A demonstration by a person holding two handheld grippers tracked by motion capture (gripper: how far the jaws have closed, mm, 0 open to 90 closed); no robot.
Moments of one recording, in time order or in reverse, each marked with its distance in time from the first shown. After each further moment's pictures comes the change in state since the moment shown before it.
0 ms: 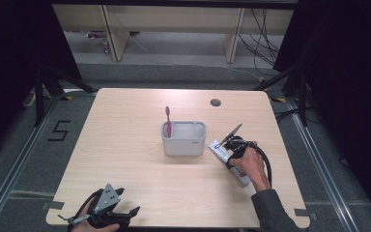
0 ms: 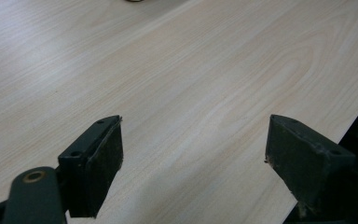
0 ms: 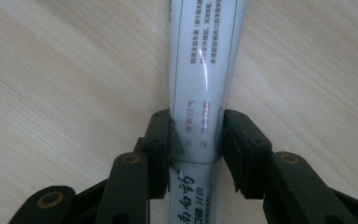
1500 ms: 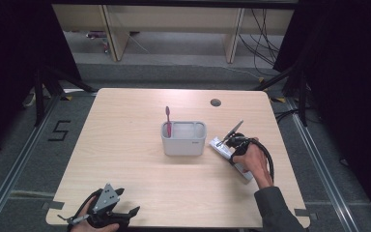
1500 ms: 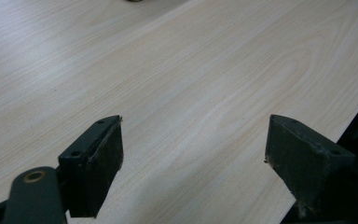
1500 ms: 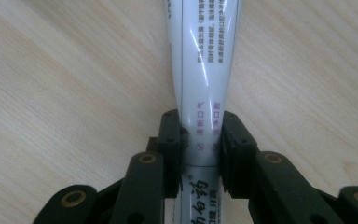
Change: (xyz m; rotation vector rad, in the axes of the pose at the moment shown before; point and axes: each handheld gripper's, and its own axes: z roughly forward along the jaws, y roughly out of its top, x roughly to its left) left arm 0.001 0.000 -0.001 -0.002 -0.010 -0.011; right arm -0.011 0.004 -0.007 -0.011 -0.015 -0.064
